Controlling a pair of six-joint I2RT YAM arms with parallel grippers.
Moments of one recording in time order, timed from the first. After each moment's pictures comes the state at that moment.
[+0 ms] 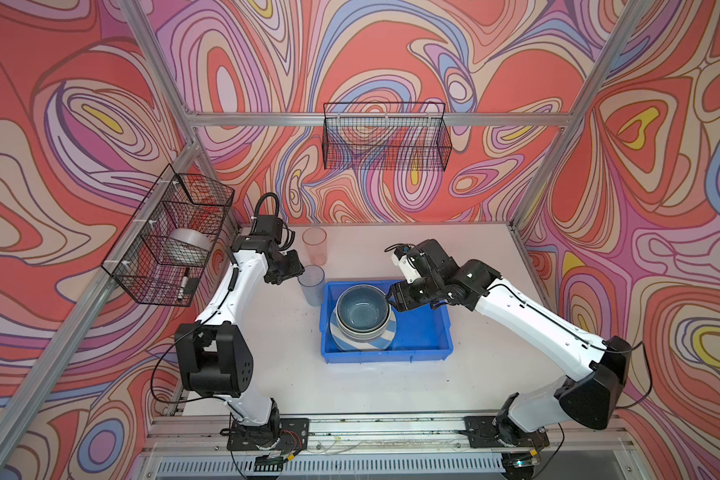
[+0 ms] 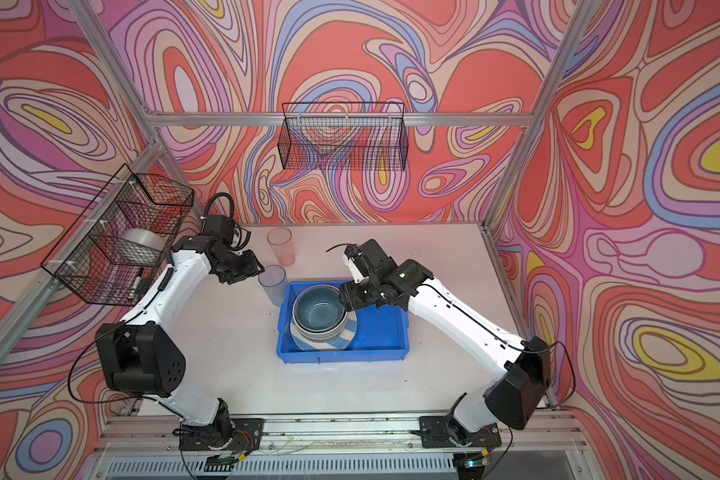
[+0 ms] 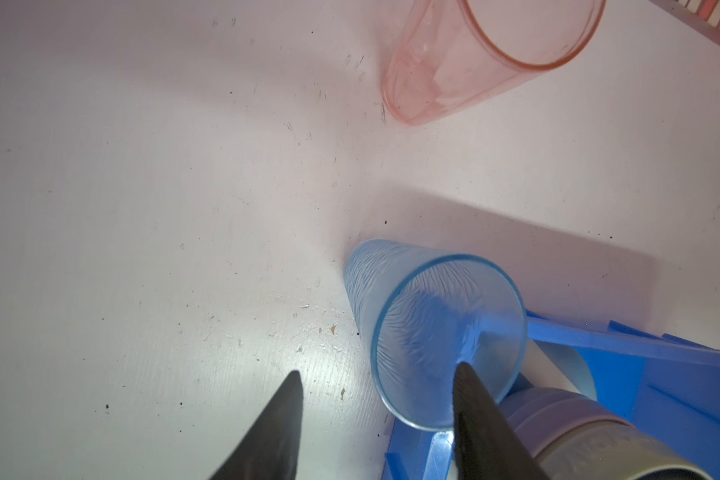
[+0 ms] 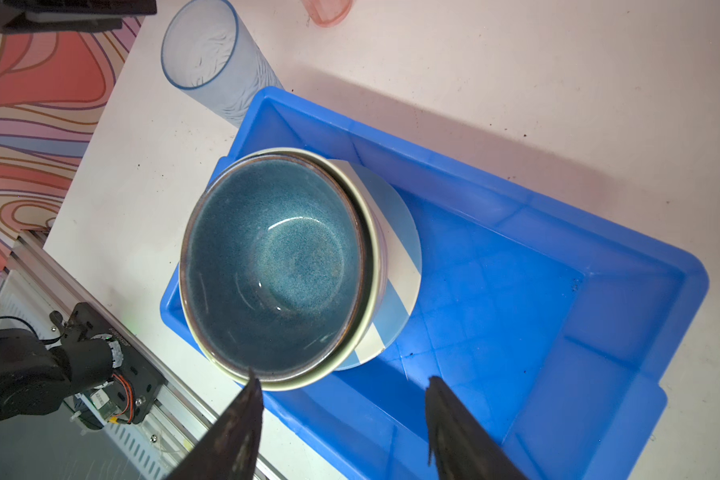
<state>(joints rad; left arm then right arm) -0.04 1.66 1.52 -1.00 0.11 -0.37 0.73 1.47 1.45 -0.90 -0.08 0.34</state>
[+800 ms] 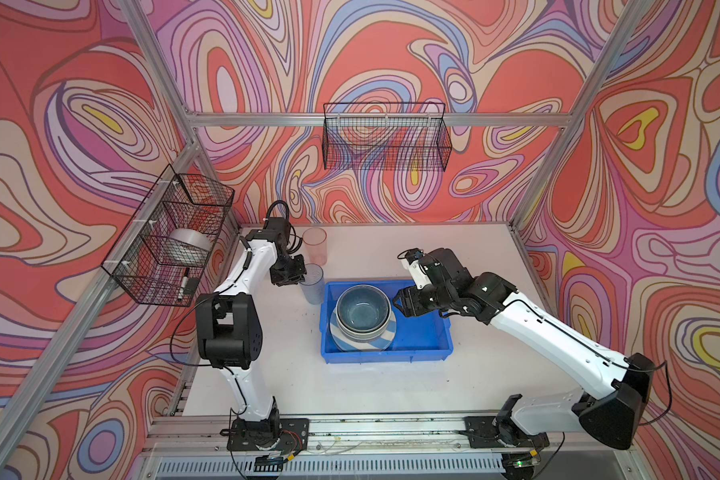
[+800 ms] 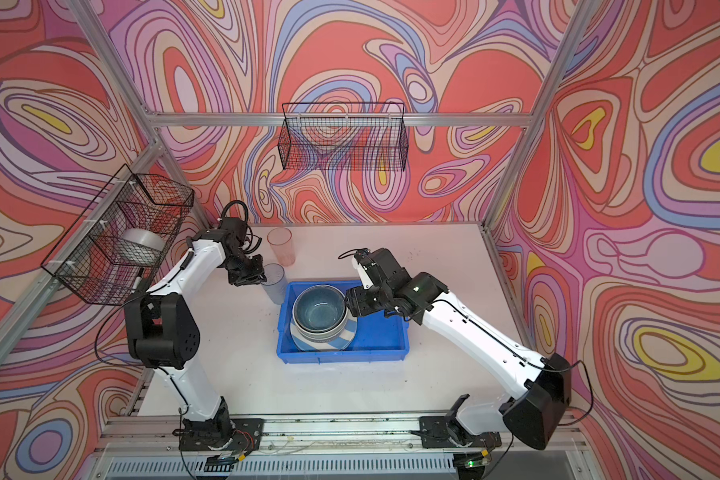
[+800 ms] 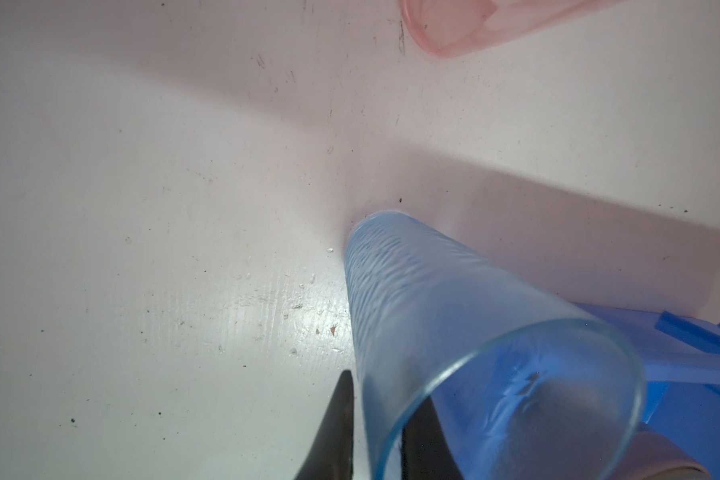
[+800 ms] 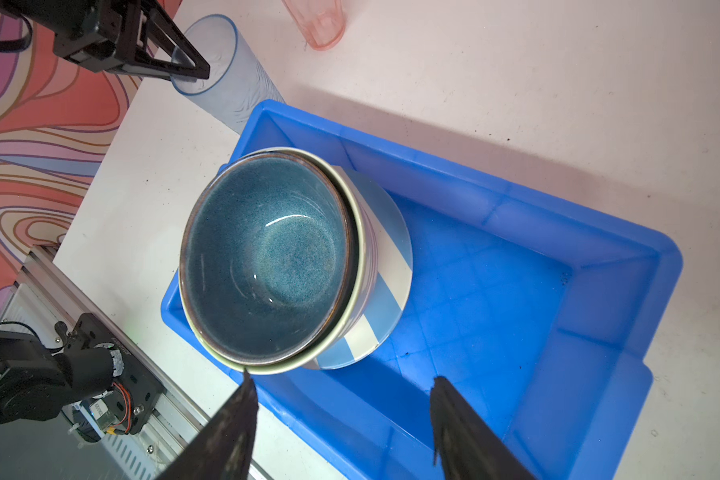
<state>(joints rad) -0.03 1.84 1.60 -1.08 0.16 -0.34 0.72 1.36 1.32 -0.81 -0.07 0.36</state>
